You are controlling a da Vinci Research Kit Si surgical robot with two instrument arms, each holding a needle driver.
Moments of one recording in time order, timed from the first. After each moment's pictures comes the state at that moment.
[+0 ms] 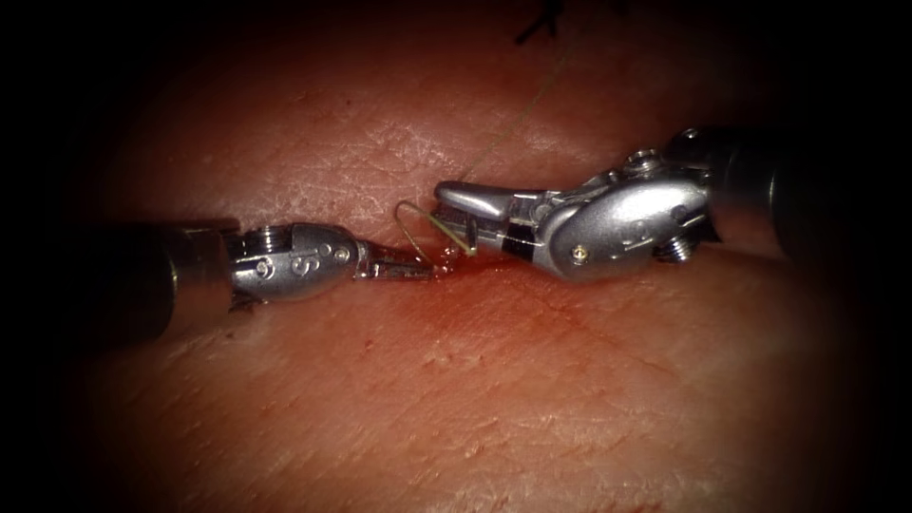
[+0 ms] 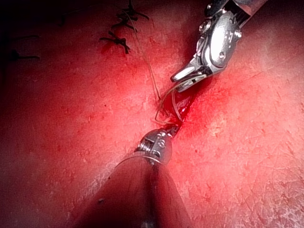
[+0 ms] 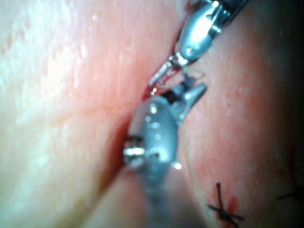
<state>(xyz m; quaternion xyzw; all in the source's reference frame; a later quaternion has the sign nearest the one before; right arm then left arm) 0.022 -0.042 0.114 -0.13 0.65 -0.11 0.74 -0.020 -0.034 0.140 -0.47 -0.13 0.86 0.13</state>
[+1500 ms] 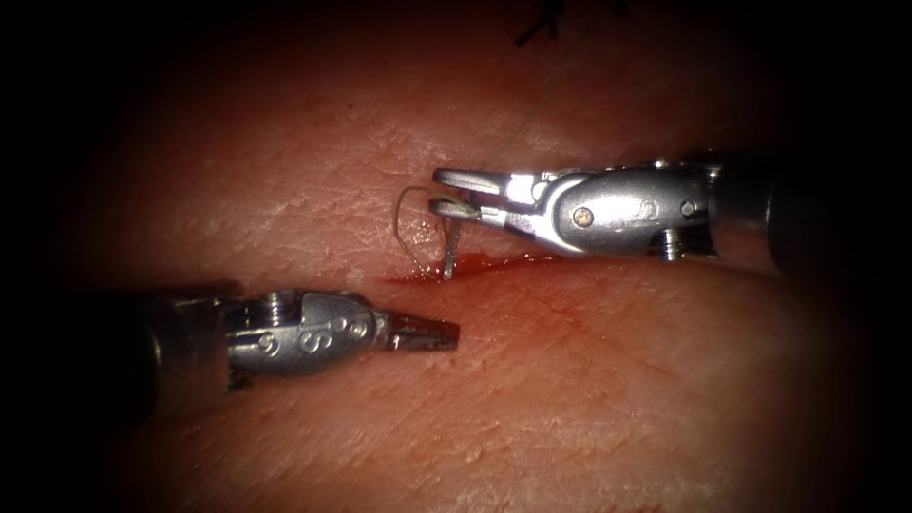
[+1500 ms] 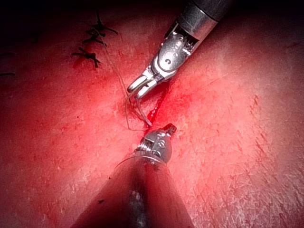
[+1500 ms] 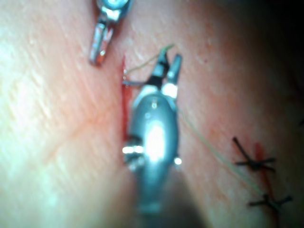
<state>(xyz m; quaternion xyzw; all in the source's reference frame) 0.023 -0.039 0.115 -0.04 0.67 0.01 0.74 -0.023 -0.039 0.133 -0.47 -0.11 0.87 0.10</state>
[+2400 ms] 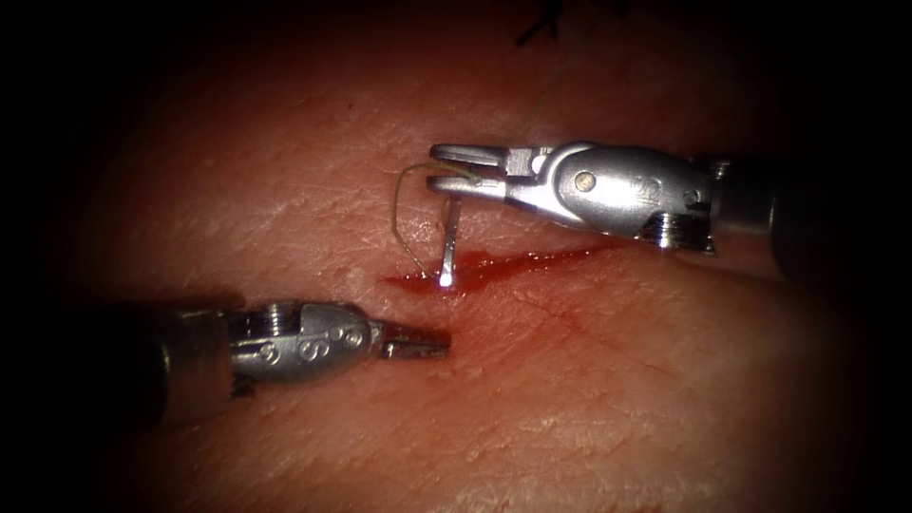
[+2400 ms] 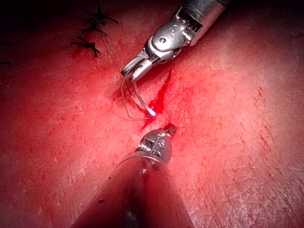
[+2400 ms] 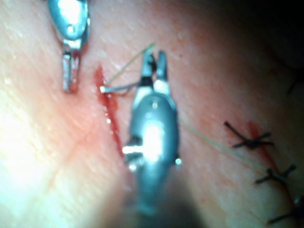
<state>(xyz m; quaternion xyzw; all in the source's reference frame) 0.023 -0.038 0.114 0.04 0.66 0.04 0.74 -0.022 -0.040 0.134 -0.47 -0.12 0.87 0.11</state>
